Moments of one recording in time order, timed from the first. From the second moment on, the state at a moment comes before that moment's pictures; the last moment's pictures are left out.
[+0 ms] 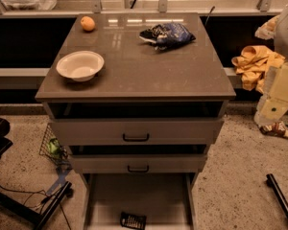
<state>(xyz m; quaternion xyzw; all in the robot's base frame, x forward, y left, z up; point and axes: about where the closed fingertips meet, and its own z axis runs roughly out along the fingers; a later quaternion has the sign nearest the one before) 0.438 -0.214 0.984 -0.60 0.78 -0.04 0.17</state>
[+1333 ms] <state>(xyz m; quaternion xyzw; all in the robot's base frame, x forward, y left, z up) 0.427 -0.183 0.925 -0.59 0.77 0.00 0.24</state>
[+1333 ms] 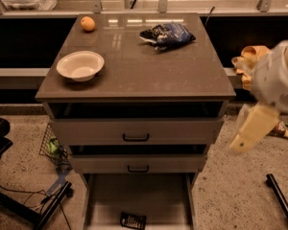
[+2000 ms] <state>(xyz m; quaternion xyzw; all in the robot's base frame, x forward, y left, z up) 0.389 -0.101 0.761 -0.58 0.74 0.16 0.30</state>
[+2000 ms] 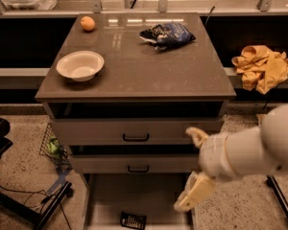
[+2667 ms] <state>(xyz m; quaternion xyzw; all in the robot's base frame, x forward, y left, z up) 0.408 -0.055 0.598 -0.55 0.75 0.19 0.30</state>
